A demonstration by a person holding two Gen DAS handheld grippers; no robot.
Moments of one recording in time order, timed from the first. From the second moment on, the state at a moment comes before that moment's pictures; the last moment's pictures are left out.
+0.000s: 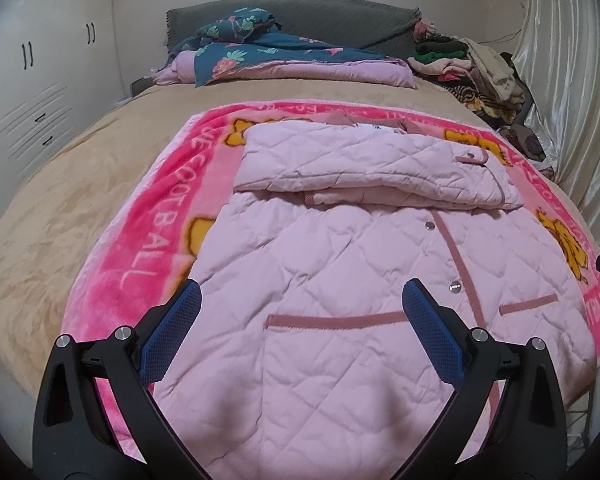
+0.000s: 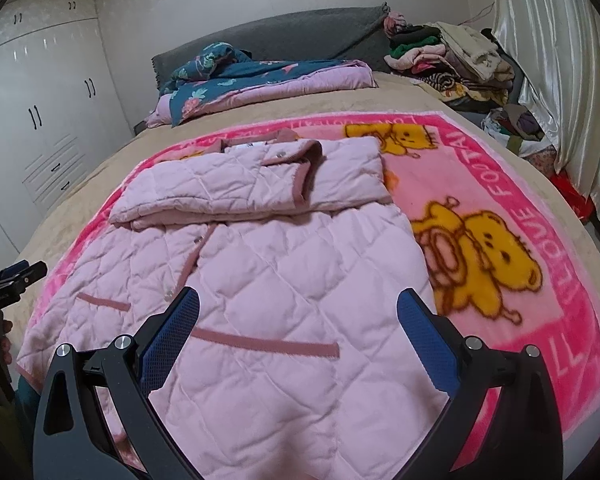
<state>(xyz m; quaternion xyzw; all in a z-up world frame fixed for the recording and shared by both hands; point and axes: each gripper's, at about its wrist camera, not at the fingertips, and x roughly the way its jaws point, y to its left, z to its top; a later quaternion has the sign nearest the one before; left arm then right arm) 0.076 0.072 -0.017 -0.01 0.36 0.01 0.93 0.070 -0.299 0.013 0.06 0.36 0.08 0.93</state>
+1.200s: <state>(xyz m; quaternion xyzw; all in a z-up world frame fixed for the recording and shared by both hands) 0.002 0.181 -0.092 -0.16 0.45 0.04 0.88 0.028 -0.340 -0.040 0.06 0.42 0.06 0.90</state>
